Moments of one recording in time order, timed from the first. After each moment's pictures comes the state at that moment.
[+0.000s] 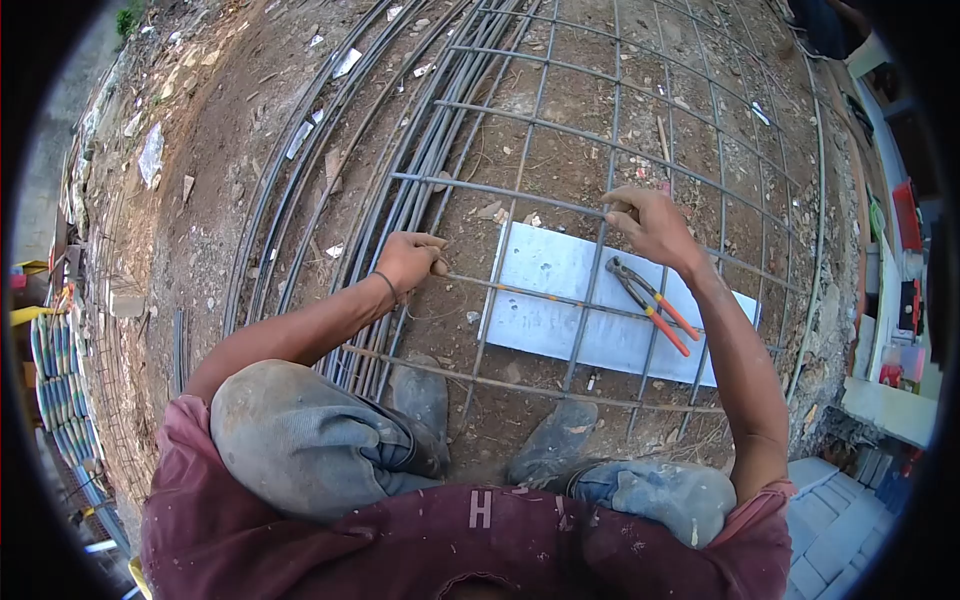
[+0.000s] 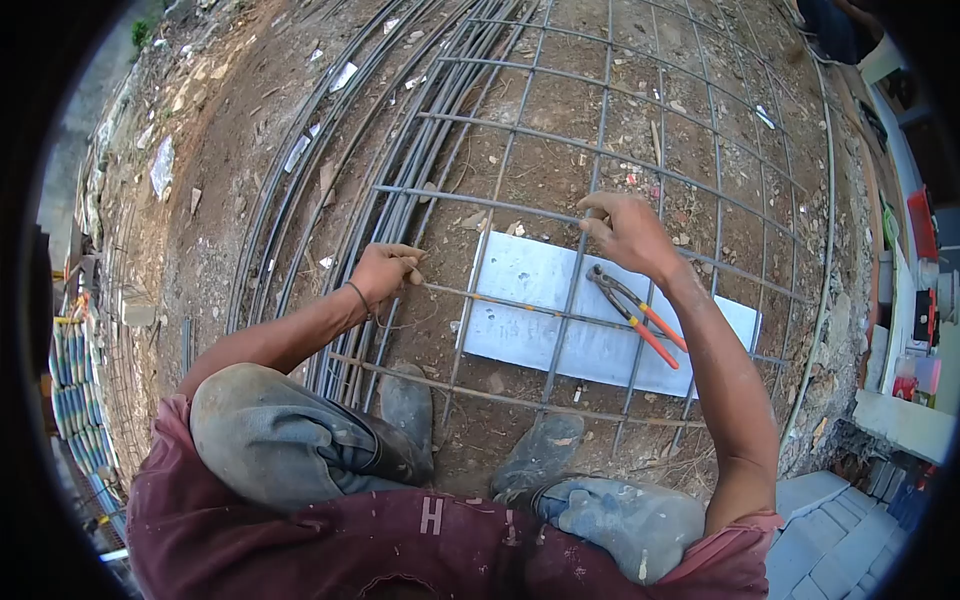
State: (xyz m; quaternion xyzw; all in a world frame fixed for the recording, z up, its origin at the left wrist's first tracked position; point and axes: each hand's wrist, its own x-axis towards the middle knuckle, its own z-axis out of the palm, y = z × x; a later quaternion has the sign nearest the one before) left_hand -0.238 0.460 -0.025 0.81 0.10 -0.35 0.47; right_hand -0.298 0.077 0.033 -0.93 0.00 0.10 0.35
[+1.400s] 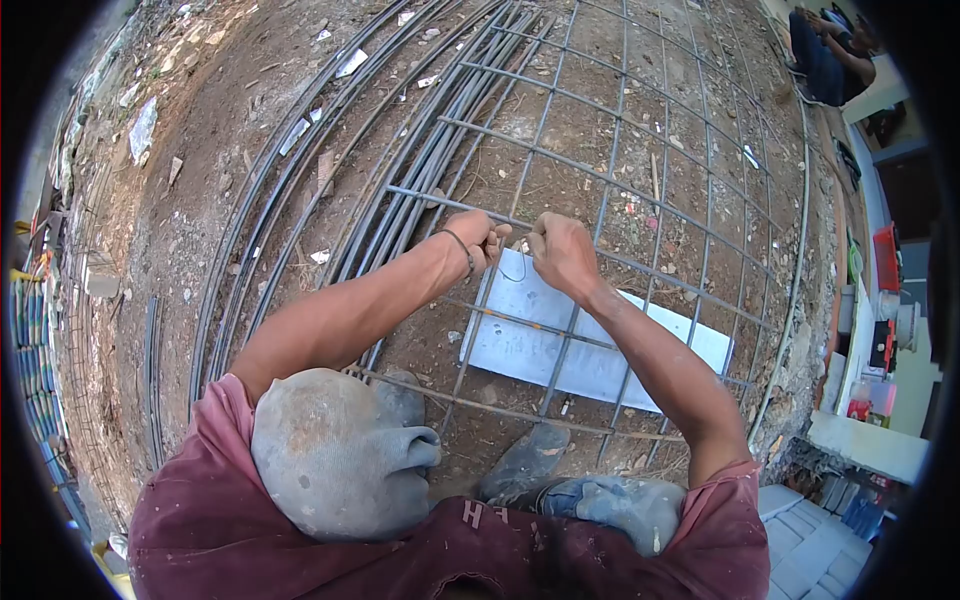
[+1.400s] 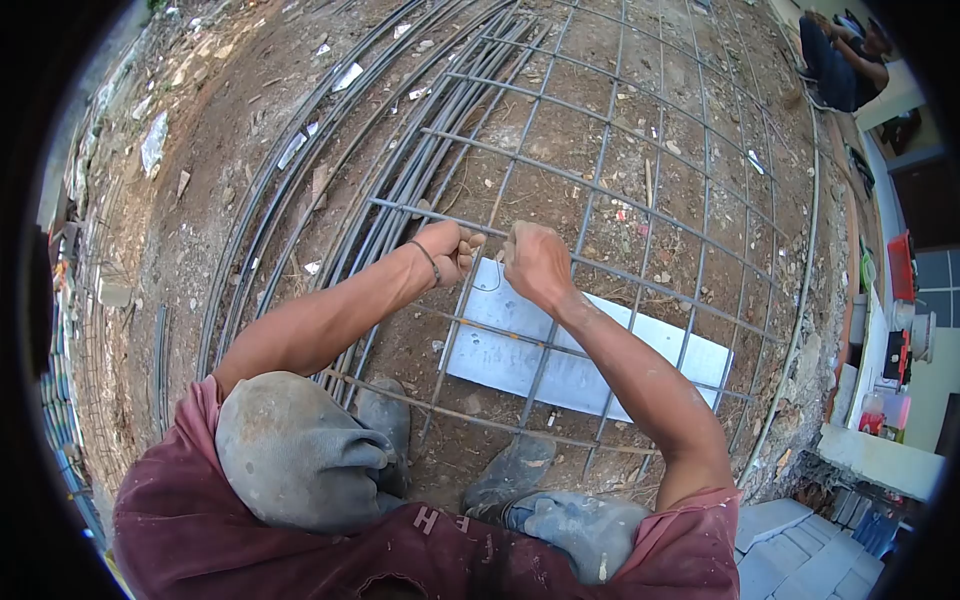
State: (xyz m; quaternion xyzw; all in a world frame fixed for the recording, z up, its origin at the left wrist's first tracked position) left_hand -0.182 0.344 -0.049 0.47 0.38 -0.43 0.68; right_hand -0.261 0.175 -0.035 -0.98 -0.05 -0.06 0.20
